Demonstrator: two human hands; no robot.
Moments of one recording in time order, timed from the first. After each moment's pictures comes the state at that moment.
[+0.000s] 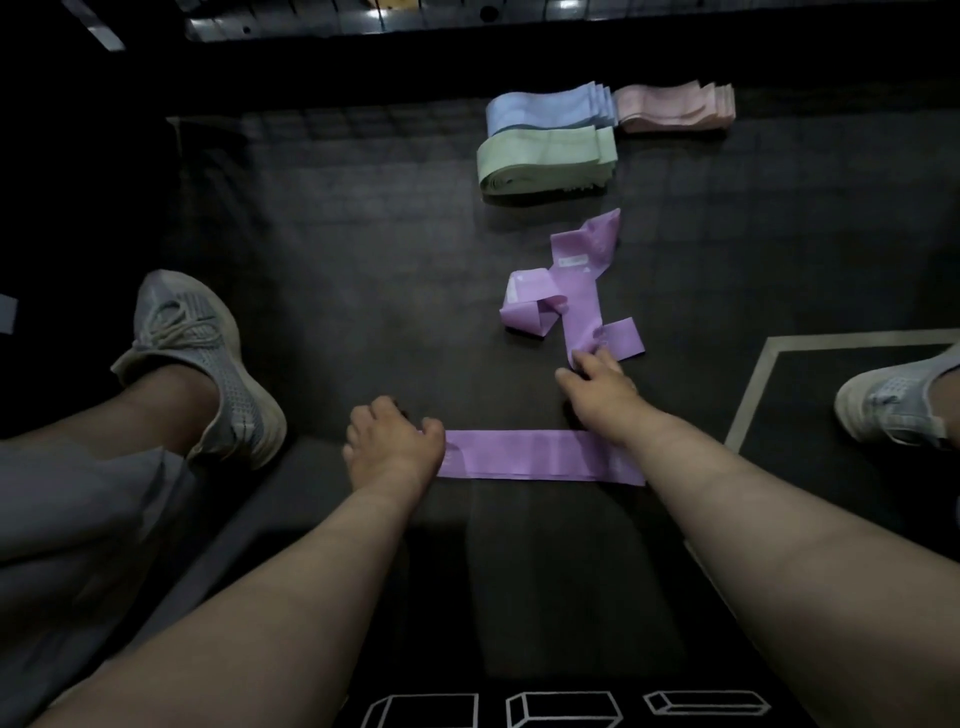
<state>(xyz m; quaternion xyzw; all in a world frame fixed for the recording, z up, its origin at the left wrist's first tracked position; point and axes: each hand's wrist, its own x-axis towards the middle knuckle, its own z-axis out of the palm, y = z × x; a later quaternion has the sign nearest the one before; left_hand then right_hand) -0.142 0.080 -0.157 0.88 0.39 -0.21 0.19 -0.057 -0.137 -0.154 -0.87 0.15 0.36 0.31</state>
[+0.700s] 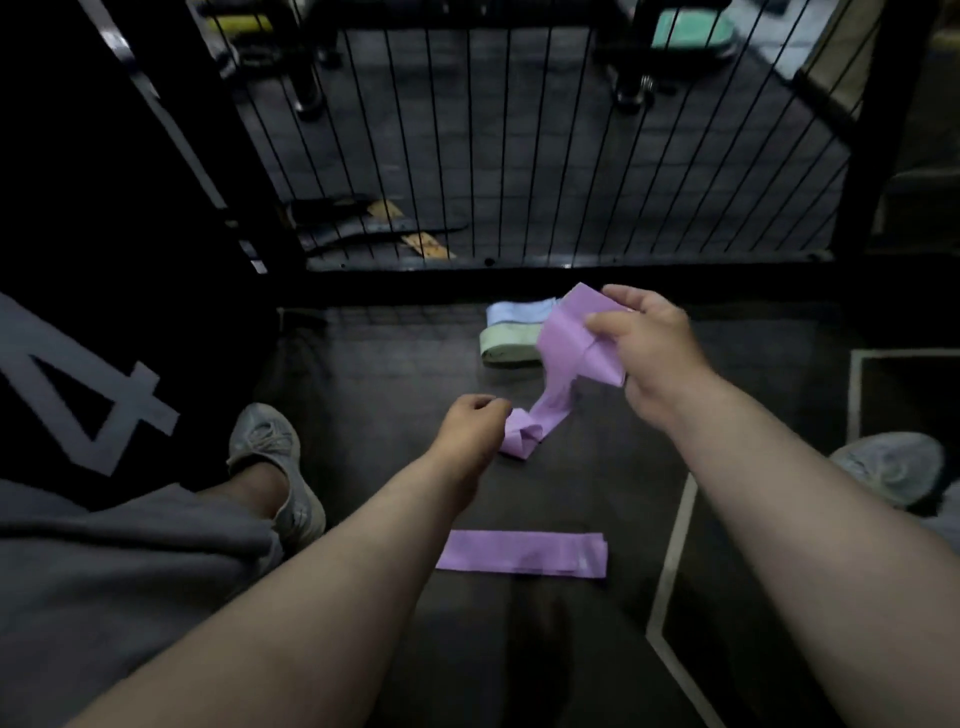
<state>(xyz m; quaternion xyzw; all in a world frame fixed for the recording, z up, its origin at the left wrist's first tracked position) -0.092 0.015 0.047 0.71 0.27 -0.12 0.64 -0.031 -0.141 0.135 -0.70 0.15 0.05 0.70</state>
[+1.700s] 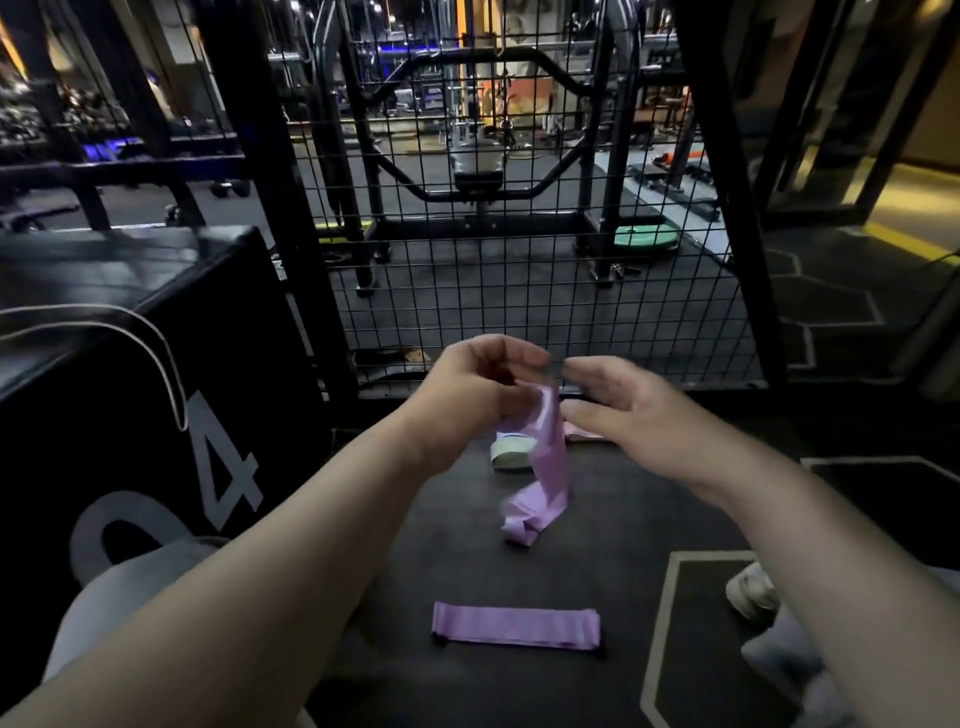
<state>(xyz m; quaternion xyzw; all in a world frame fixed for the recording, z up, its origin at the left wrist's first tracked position) -0.208 0.011 0.301 0.69 -0.07 -0.02 0.72 -0.198 -0.191 0.294 -0.81 -0.17 0.10 0.55</state>
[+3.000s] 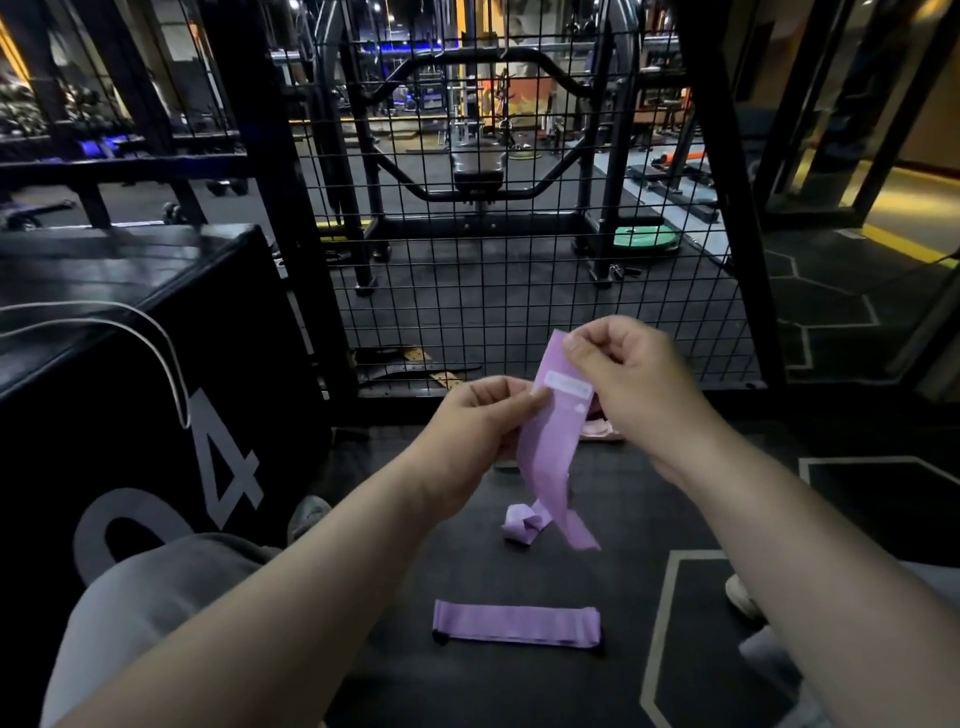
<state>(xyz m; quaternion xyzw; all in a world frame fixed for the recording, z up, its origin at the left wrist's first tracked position) -0.232 0.004 0.280 0.64 -0.05 -0.04 0.77 -0.197 -0.158 0.313 -0.77 -0.13 -0.08 0.62</state>
